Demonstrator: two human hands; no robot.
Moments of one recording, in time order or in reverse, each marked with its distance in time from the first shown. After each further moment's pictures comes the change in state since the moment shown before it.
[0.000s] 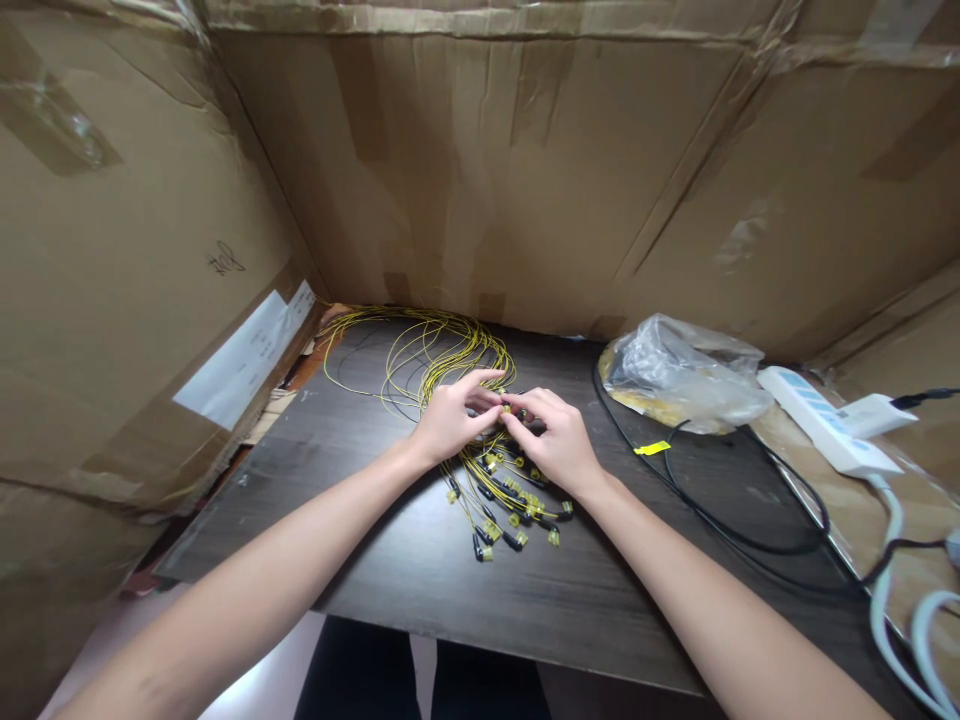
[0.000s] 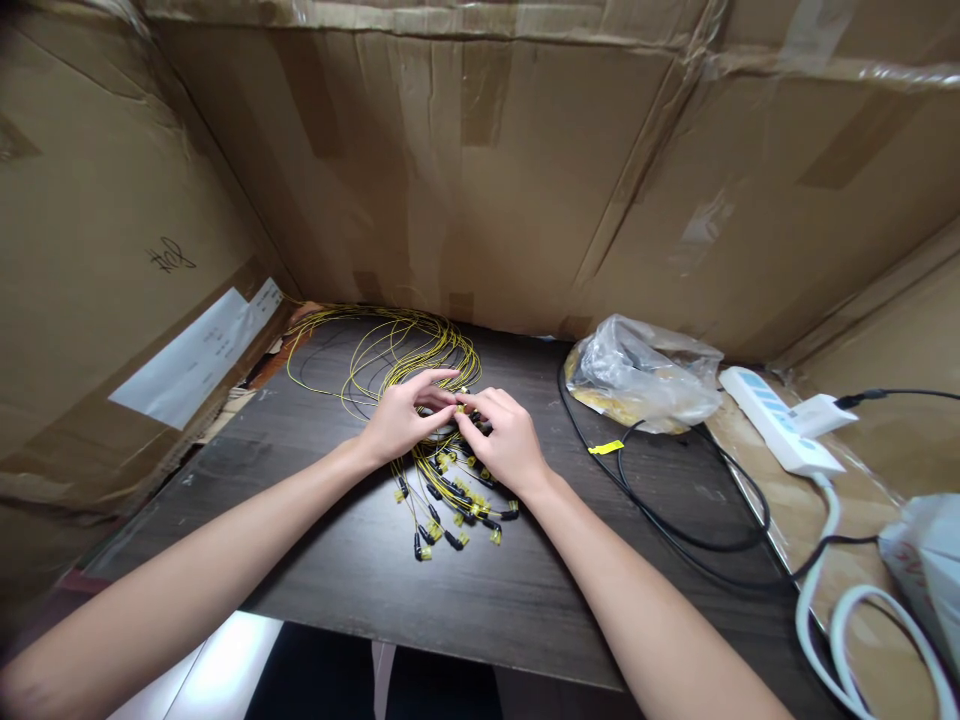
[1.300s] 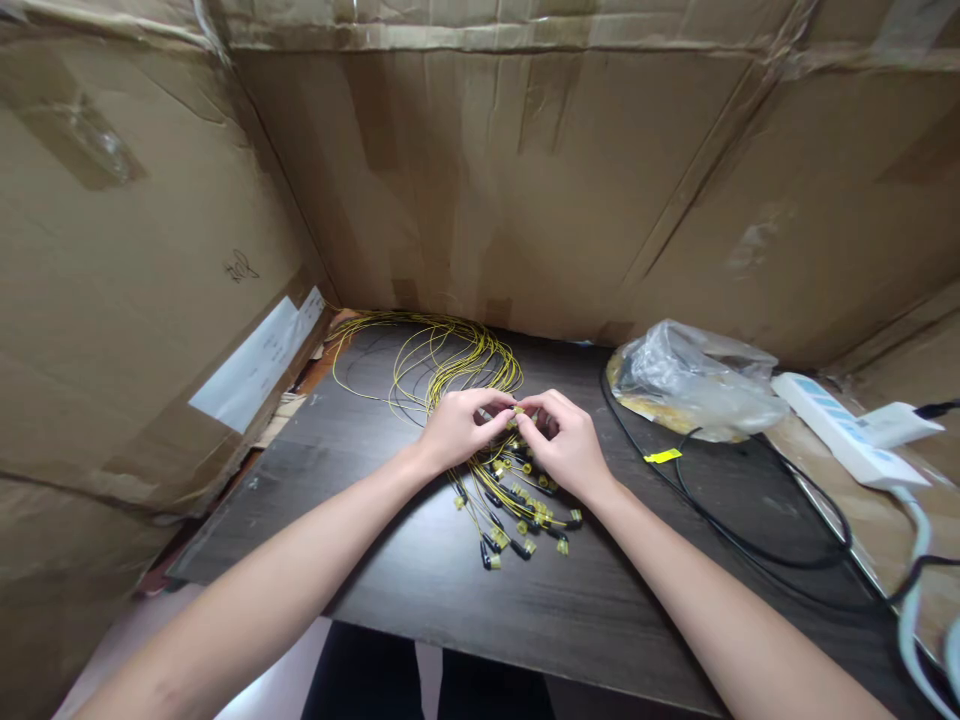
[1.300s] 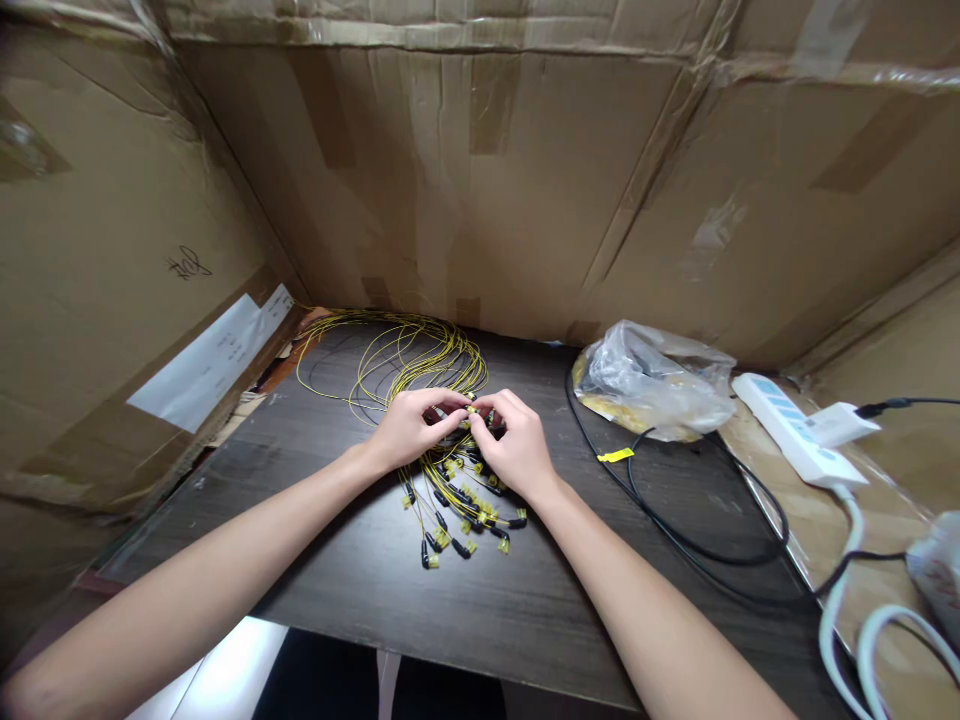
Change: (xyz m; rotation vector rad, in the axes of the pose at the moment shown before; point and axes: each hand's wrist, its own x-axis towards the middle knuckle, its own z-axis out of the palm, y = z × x) left_hand 0.000 0.004 -0.001 0.246 0.001 0.071; right_hand 0.001 0.000 0.002 0.038 0.055 0.145
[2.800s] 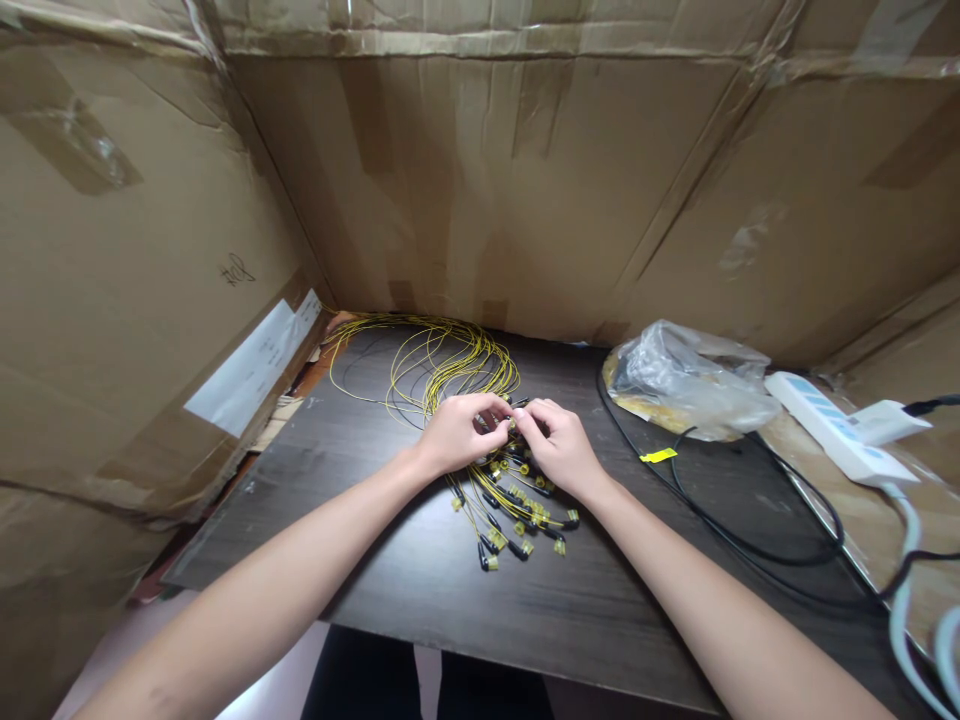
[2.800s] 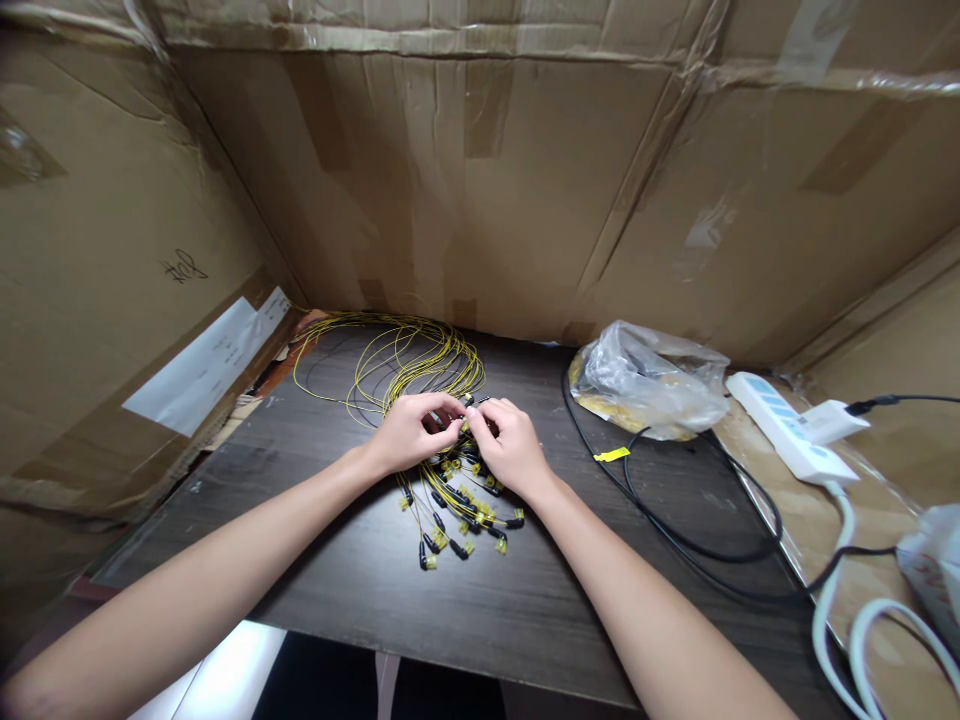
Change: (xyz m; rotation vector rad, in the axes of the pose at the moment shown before) left_hand -0.002 -0.001 0.004 -0.015 -0.027 0.022; right_hand 0.002 0.006 0.002 -0.012 -0.096 -0.026
